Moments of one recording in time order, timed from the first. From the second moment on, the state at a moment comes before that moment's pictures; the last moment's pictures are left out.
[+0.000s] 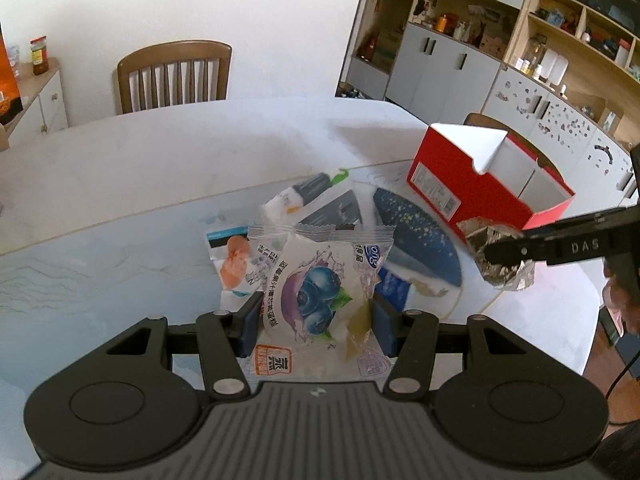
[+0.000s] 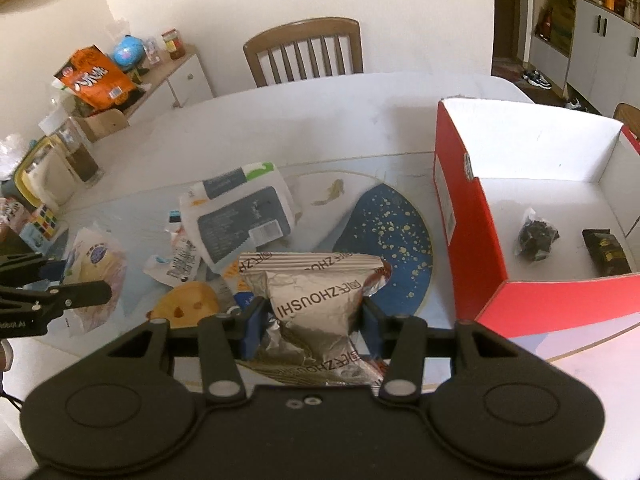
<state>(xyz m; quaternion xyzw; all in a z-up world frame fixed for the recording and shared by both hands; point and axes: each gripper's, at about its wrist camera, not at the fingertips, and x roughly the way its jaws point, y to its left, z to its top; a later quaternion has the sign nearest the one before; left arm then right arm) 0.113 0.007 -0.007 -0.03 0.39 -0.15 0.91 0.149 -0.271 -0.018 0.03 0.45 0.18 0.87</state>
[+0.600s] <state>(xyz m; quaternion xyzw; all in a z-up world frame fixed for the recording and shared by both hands) 0.101 -0.052 0.056 -0.04 0.36 -0.18 0.91 0.130 -0.307 0.035 0.03 0.40 0.21 0.89</state>
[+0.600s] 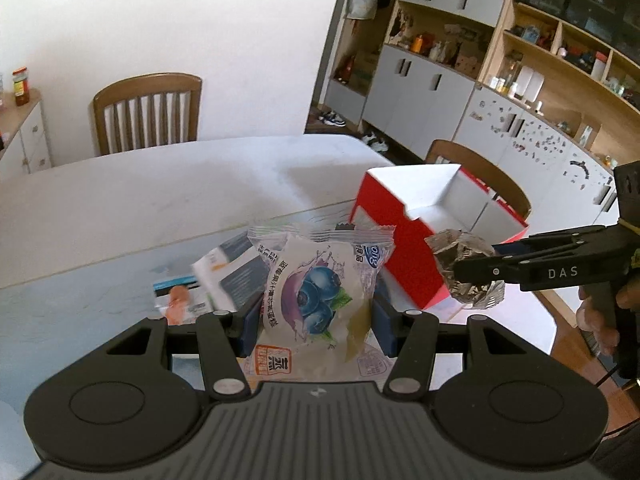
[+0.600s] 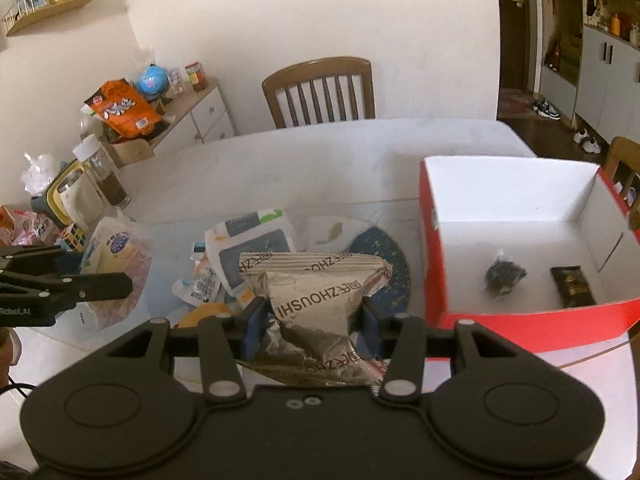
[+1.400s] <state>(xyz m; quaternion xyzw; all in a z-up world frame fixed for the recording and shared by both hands) 0.184 -0.196 0.060 -0.01 0.36 -0.24 0.90 0.177 -0.428 0.041 0.05 0.40 0.17 0.90</state>
